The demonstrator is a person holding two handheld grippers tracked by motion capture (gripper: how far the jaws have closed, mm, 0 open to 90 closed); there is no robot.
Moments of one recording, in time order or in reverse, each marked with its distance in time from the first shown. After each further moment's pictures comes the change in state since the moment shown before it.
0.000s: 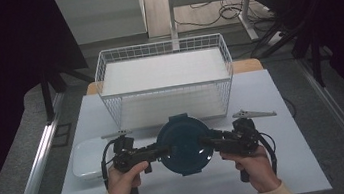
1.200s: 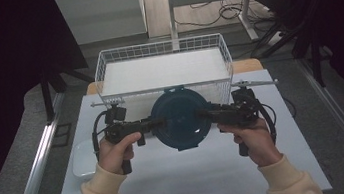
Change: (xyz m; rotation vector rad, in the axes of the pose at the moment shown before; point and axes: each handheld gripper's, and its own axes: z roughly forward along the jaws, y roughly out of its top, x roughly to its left) left arm -0.023 0.070 -0.018 -0.013 -0.006 0.042; right arm 0.019 0.071 -0.009 -0.029 -0.007 -0.032
